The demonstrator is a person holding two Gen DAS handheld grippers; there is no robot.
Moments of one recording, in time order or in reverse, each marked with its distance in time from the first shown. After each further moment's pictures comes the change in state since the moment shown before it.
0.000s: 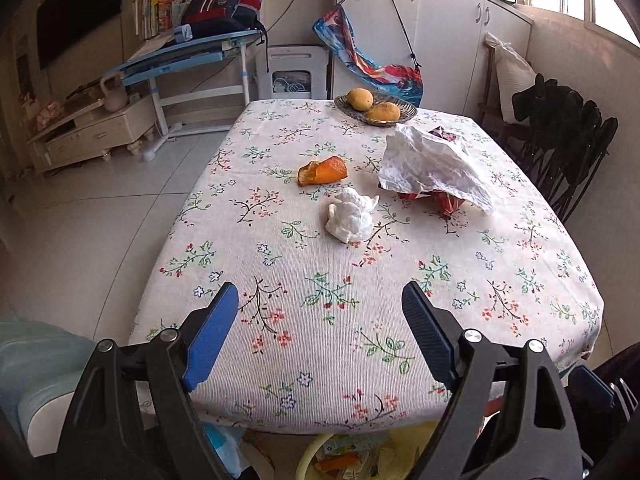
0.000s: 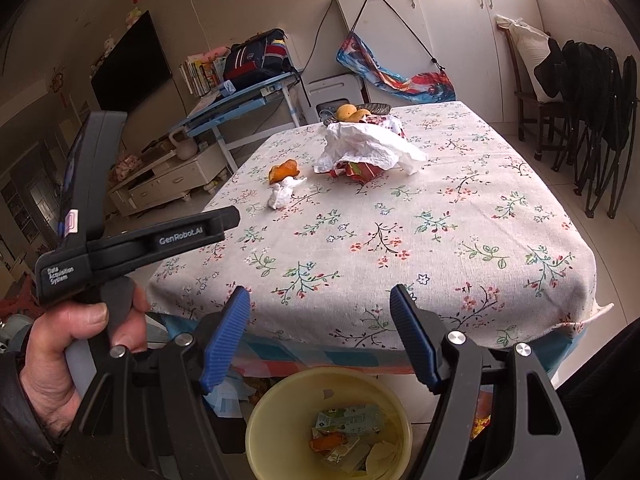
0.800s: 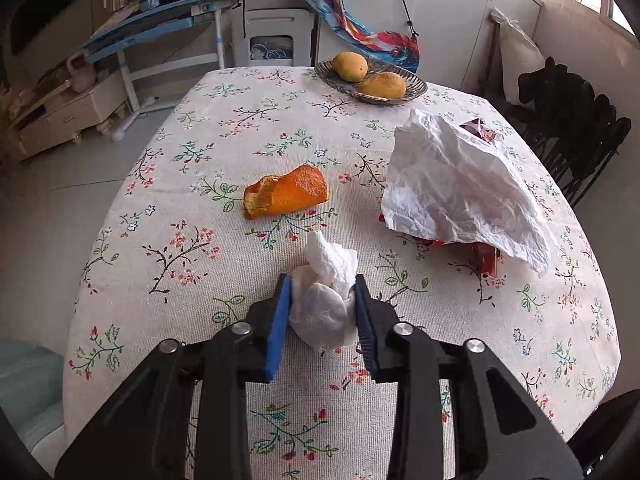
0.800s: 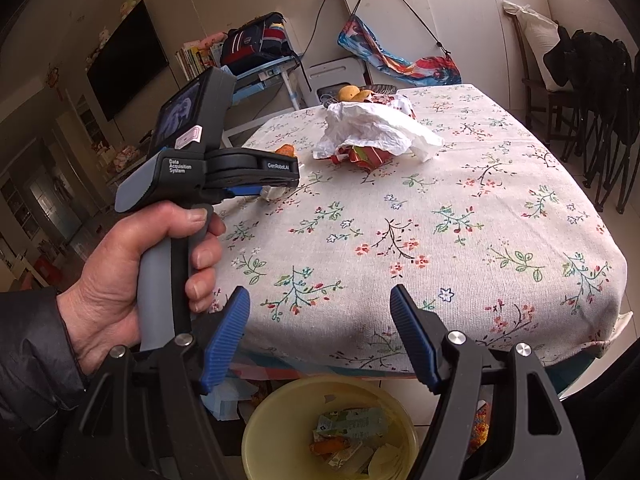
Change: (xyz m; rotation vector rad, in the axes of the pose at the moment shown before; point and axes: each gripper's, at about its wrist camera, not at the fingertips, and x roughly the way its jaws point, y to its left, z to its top) left arm 0.111 -0.018 0.060 -0.008 0.127 -0.078; right arm 0.028 0.001 0.007 -0.007 0.050 0.005
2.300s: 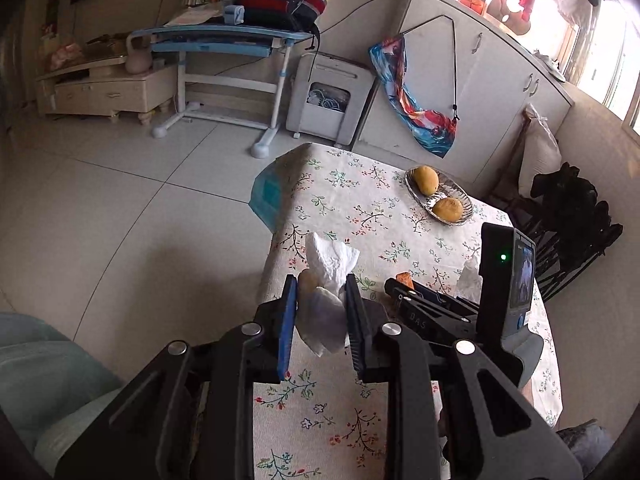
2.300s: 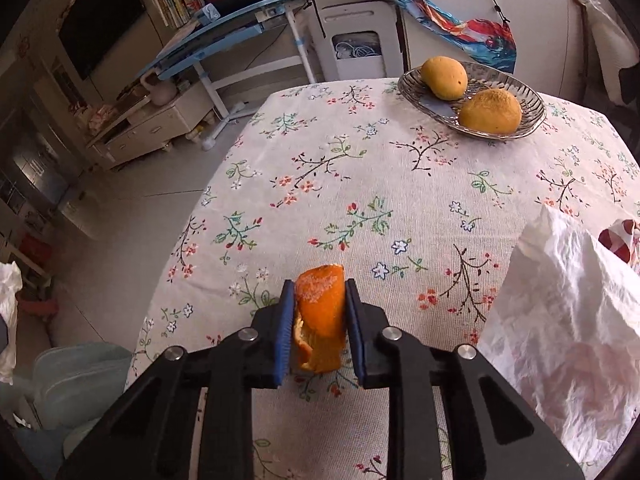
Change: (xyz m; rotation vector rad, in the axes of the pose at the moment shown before) left arm -0.112 0.142 0.037 -0.226 -0.133 -0.027; right arm 0.222 0.065 0.154 -0.088 0.246 -0.034
